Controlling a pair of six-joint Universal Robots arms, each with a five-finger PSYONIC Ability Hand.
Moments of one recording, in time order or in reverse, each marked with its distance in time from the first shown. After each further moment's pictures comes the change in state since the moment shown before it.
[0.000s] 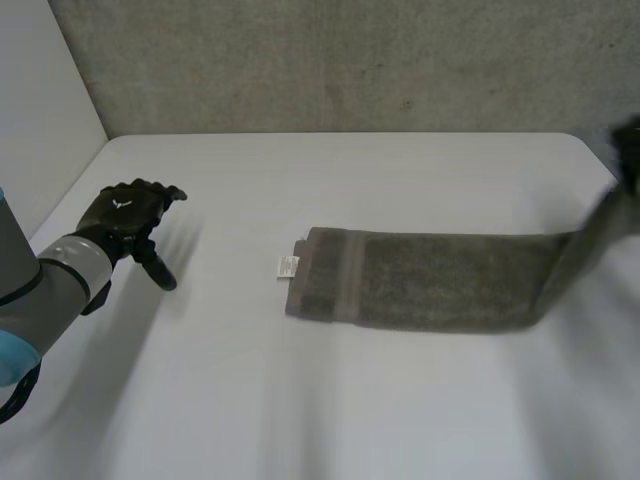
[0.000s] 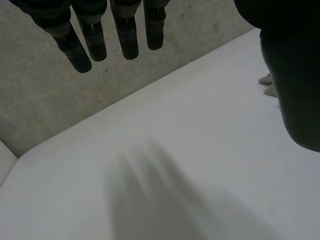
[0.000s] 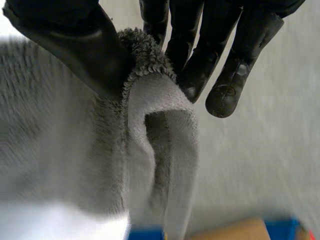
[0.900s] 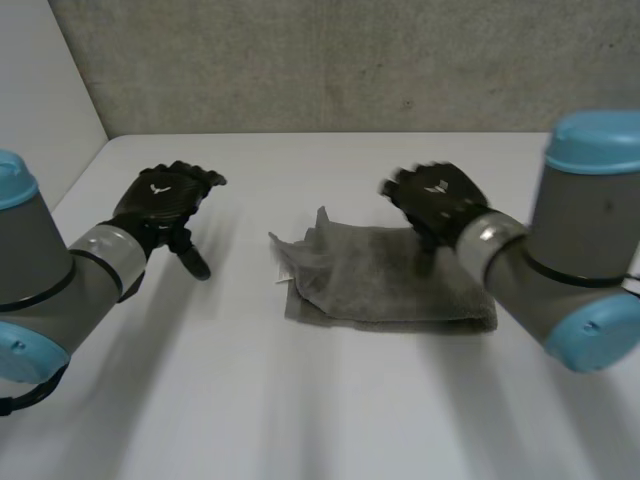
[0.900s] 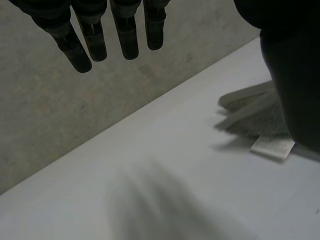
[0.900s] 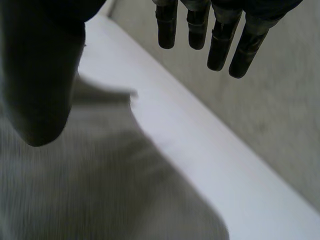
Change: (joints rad) left arm -0.134 0.007 0.058 0.002 -0.008 -0.008; right arm 0.403 -0.069 0.150 0.146 -0.145 0.320; left_hand 0.000 -0.002 -0.001 0.000 -0.002; right_hand -1.074 -1.083 -1.081 -1.086 -1.089
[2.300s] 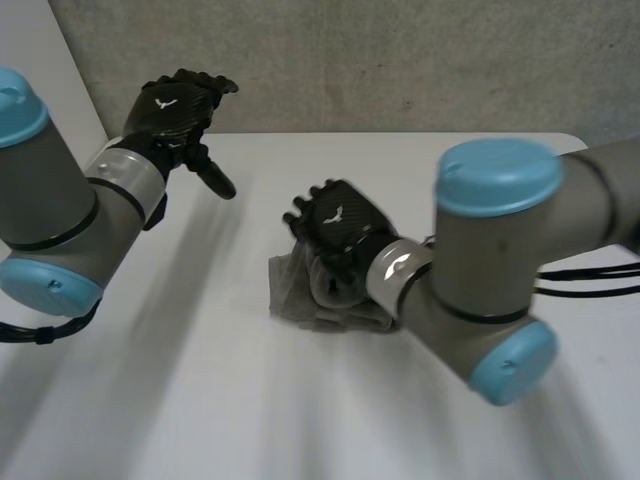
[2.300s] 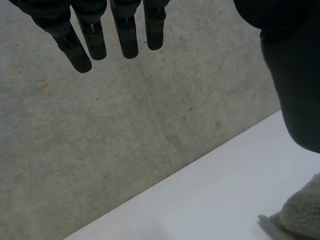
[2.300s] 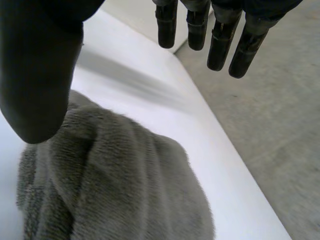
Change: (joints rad) left arm -0.100 -0.045 0.288 -0.003 -0.112 -0.147; right arm 0.235 0.100 -0.148 0.015 -0.039 -0.180; left_hand -0.002 -0.016 -0.014 -0.002 -0.028; right_hand -0.004 -0.001 -0.001 0.000 -0.003
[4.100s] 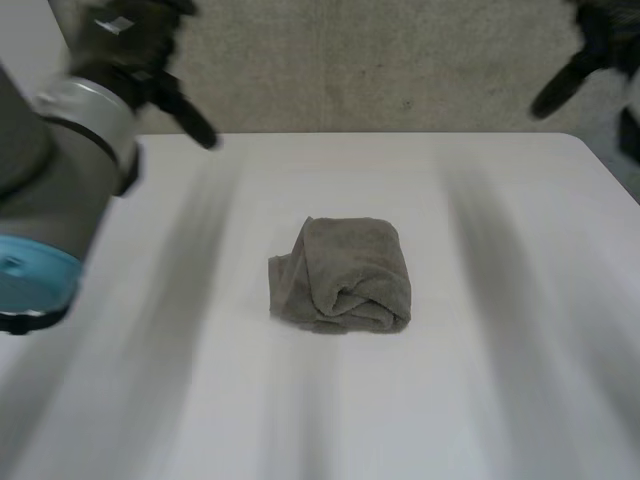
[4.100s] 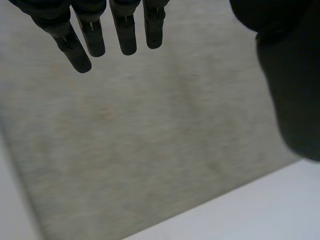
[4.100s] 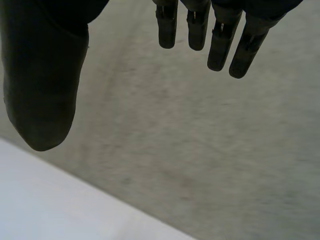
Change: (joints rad) left arm -0.112 0.170 0.156 -0.243 -0.338 -0.033; right arm -0.408 -0.383 -0.101 0.116 0.230 0.472; left_hand -0.016 -0.033 -0.033 0.000 -0.014; right_hand -0.002 0.001 0.000 0.000 0.000
